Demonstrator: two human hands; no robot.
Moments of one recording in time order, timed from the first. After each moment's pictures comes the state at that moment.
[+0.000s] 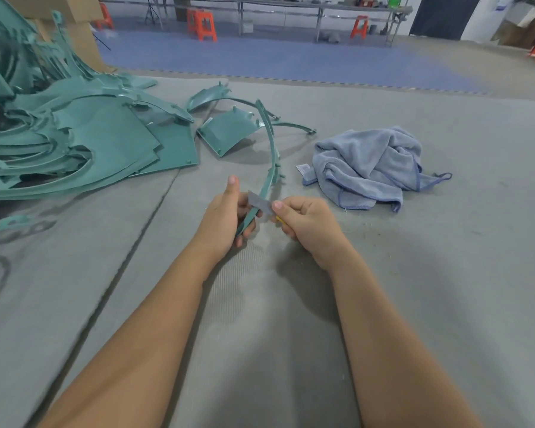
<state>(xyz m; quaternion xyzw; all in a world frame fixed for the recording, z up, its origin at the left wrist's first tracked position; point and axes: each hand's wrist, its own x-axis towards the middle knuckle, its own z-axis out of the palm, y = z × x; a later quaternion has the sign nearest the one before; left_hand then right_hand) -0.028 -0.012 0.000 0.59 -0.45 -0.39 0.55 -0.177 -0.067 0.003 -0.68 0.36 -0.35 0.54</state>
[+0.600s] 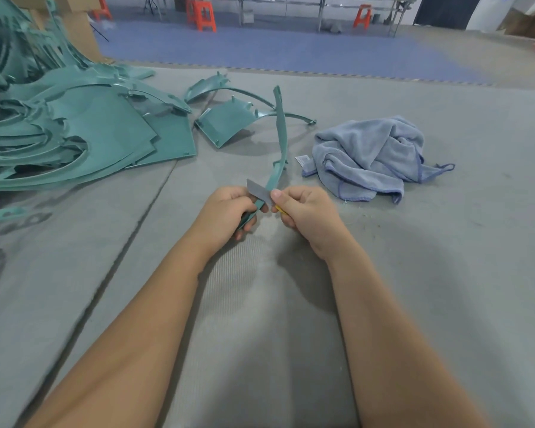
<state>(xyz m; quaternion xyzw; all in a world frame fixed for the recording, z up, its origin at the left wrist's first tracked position) -0.029 -0.007 0.008 0.60 -0.47 -0.41 0.50 -0.177 -0.069 0.002 -0.67 0.35 -0.36 0.55</state>
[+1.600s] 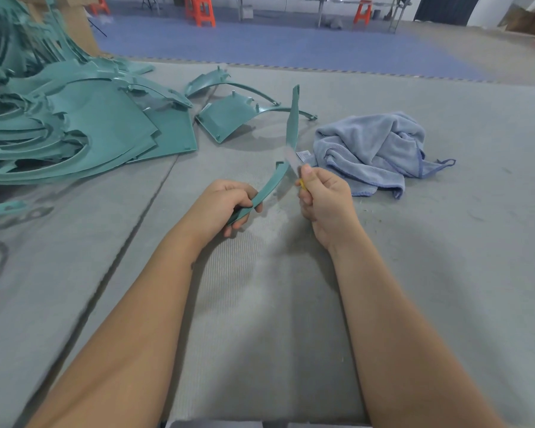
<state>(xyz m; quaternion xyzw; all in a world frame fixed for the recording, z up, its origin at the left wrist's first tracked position) -0.010 -0.007 0.008 0.60 -0.53 -0.41 0.44 -0.181 -0.079 0.002 -0.51 0.35 -0.48 0.62</state>
